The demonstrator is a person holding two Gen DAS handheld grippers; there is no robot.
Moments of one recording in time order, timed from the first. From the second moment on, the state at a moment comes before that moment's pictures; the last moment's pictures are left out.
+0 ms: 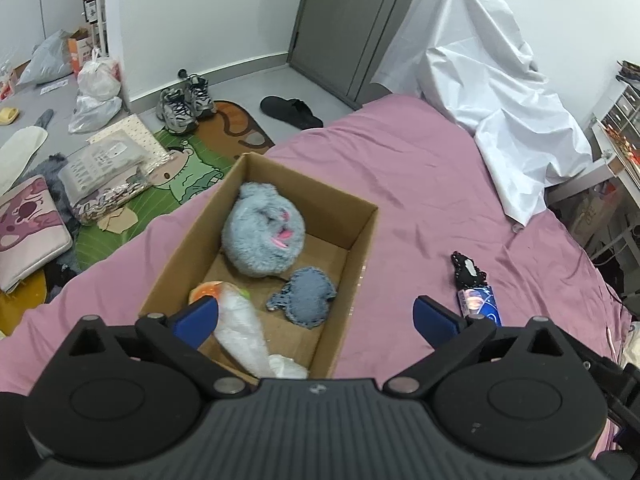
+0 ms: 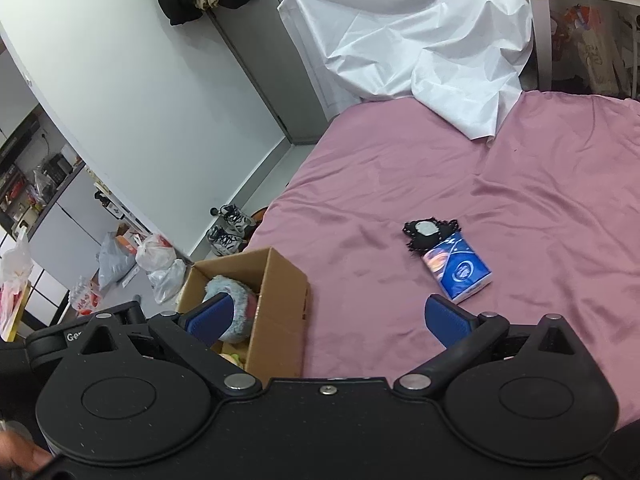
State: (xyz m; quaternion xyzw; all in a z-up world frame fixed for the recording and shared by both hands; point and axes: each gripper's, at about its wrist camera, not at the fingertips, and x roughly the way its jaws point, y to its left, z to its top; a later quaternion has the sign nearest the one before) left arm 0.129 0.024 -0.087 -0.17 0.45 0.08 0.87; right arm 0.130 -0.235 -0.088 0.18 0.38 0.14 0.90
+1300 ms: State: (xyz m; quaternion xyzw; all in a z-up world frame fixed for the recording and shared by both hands) left arm 0.184 -0.071 -0.115 -0.09 0.46 0.03 0.88; right arm 0.167 -0.310 -0.141 0.22 0.38 0.12 0.89
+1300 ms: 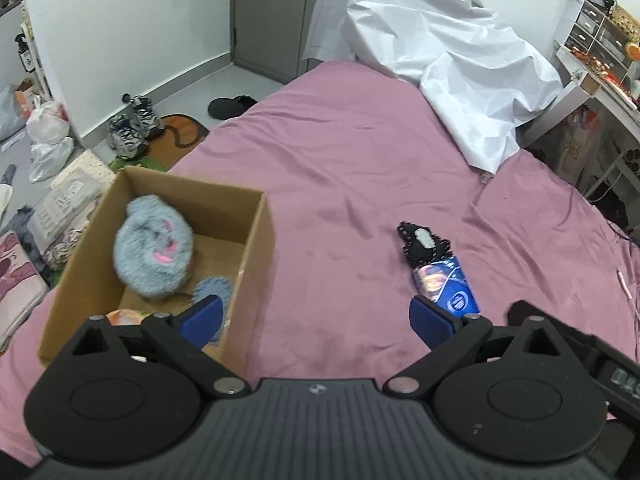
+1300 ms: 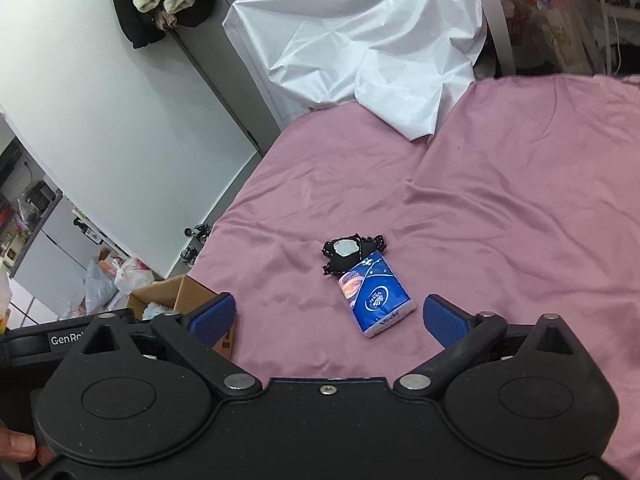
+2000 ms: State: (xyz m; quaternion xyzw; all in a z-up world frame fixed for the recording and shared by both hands) left arm 0.246 -0.085 -0.166 -0.12 0.50 0.00 0.86; right arm 0.223 -0.295 -0.196 0.19 0.46 0.10 0.86
